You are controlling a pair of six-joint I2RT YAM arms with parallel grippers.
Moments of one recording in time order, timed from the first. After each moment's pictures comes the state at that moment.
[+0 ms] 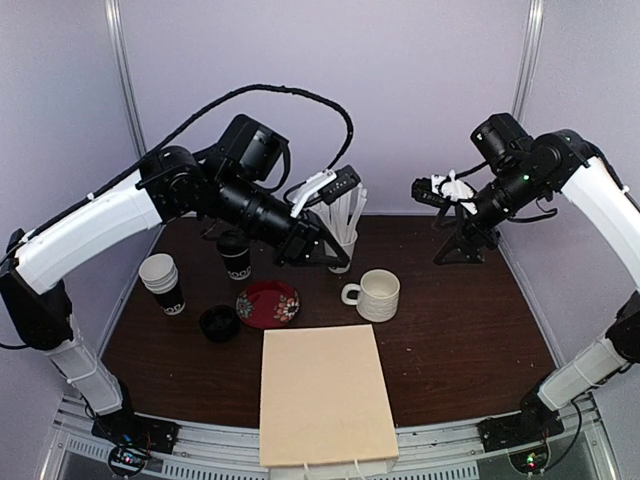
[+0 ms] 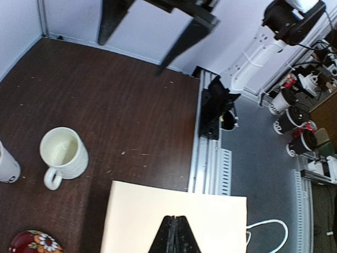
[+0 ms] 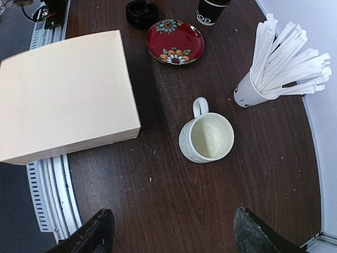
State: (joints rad) left arm -1.04 1.63 1.82 -0.84 0.53 -0.01; right arm 0.54 1.44 1.78 -1.36 -0.36 -0.75
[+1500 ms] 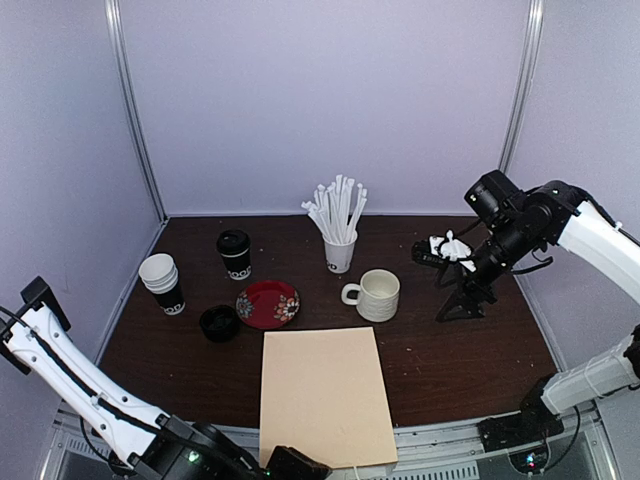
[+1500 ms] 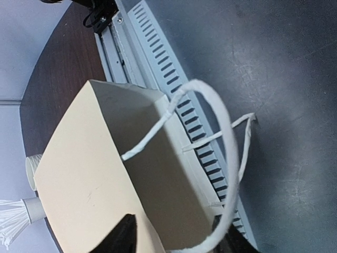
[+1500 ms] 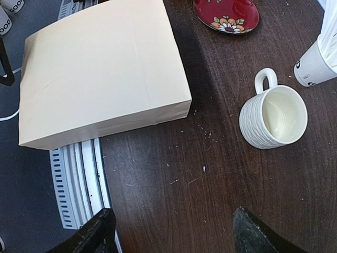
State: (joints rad) left arm -1.99 1.64 1.24 -0.70 -0.45 0.24; right arm 0.59 1.27 1.34 -1.24 -0.43 -0.70
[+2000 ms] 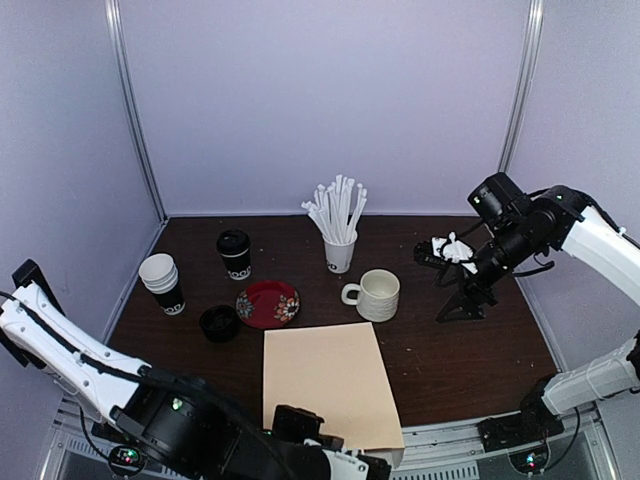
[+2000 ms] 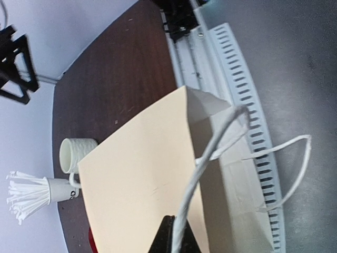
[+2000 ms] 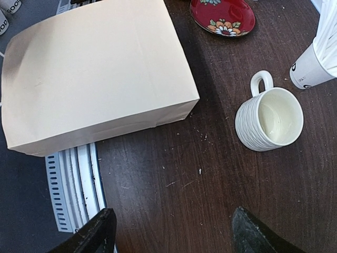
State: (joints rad) left arm -1.91 1.60 1.35 -0.72 -0.55 0.22; right arm 0.59 1.23 1.30 -1.20 -0.43 -0.70
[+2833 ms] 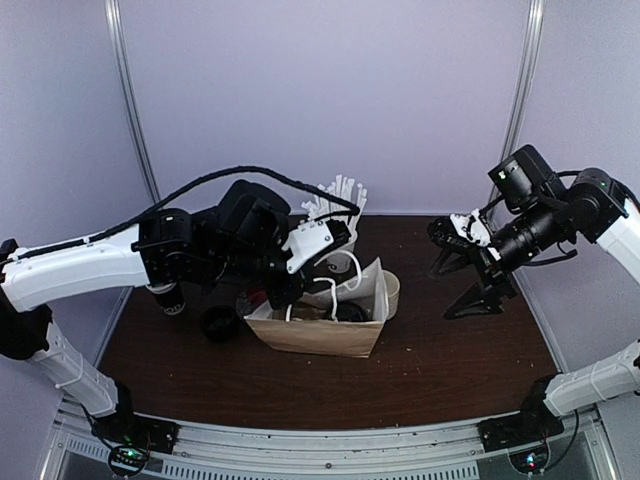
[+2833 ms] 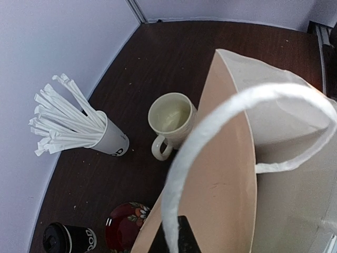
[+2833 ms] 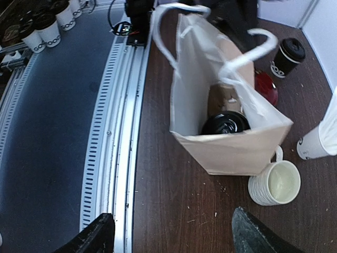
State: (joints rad) left arm -1.17 1.48 1.41 -0.59 -0.24 0.24; right arm 0.71 1.17 1.47 -1.26 -0.57 -0.68
